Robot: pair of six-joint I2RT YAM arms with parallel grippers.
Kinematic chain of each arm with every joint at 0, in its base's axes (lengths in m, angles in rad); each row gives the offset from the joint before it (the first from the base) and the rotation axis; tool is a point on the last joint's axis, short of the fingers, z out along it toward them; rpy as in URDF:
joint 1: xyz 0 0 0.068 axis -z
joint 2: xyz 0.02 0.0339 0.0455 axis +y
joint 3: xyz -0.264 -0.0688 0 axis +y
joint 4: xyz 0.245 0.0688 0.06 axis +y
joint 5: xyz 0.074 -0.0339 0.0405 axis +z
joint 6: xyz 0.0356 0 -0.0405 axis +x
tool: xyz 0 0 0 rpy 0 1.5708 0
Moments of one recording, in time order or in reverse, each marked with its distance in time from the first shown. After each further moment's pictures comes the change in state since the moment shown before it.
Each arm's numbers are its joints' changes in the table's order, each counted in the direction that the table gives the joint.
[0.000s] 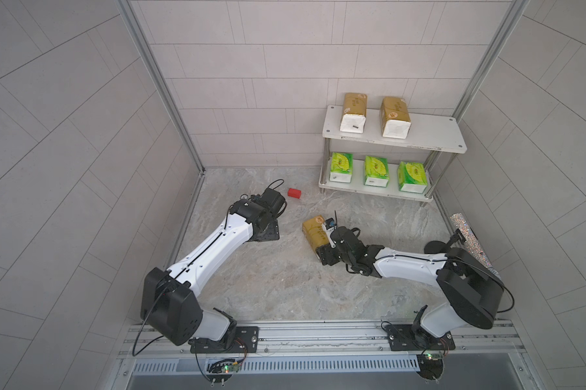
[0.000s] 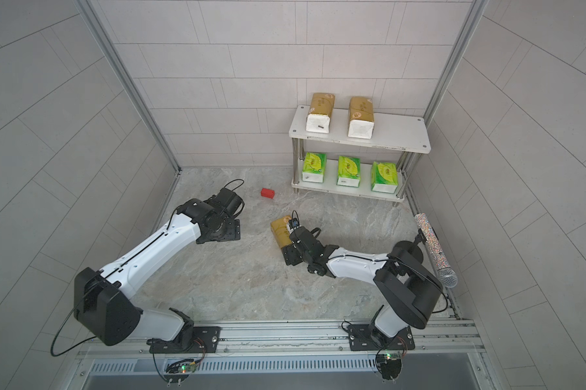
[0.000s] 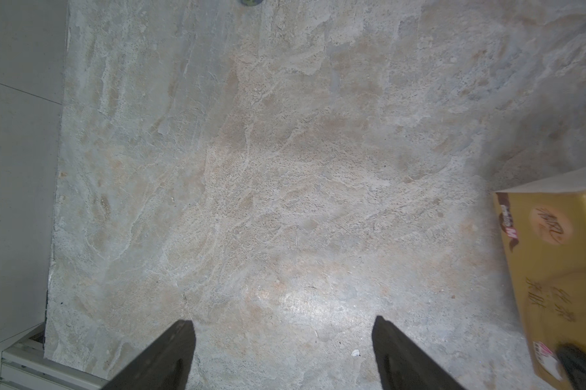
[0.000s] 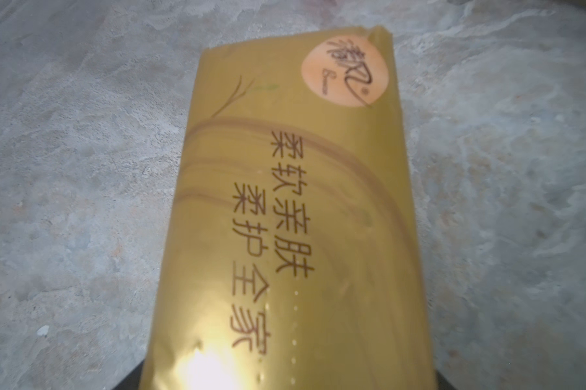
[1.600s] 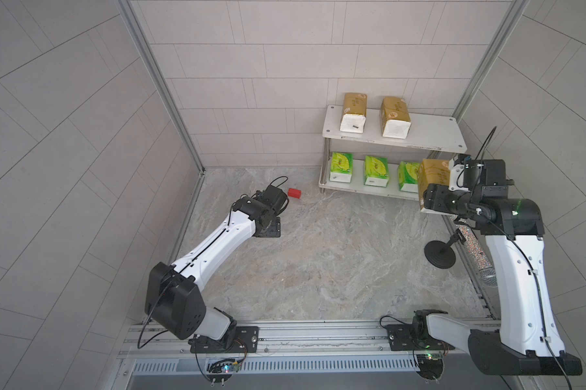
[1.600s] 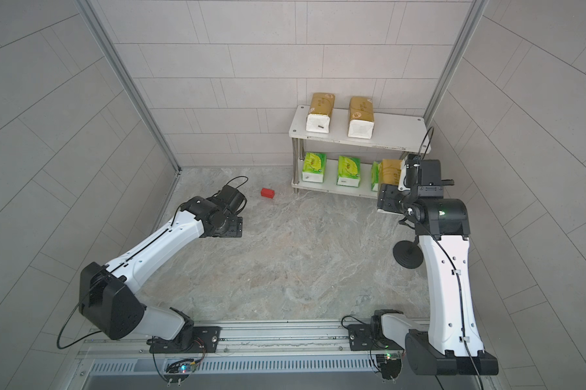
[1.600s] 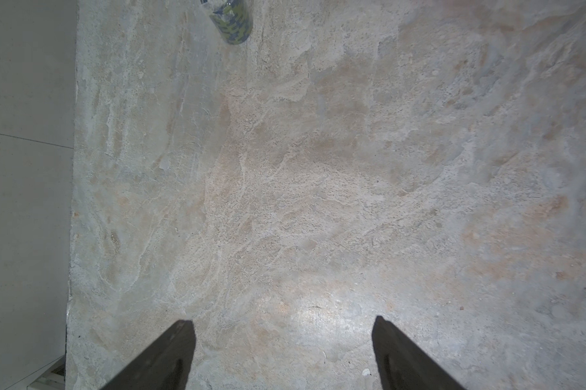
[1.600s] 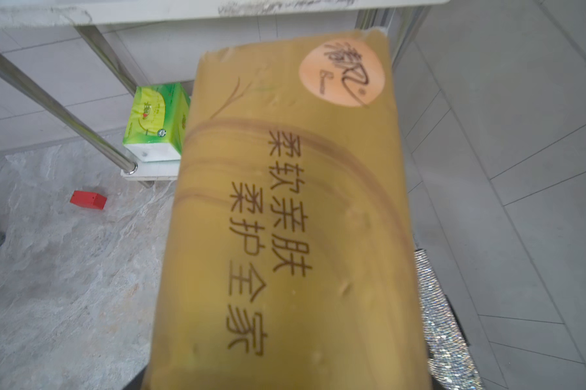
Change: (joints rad) left arm 0.000 0.037 -0.024 -0.048 0.029 0.106; right arm 0.877 -0.313 -0.985 1.241 0.063 -0.166
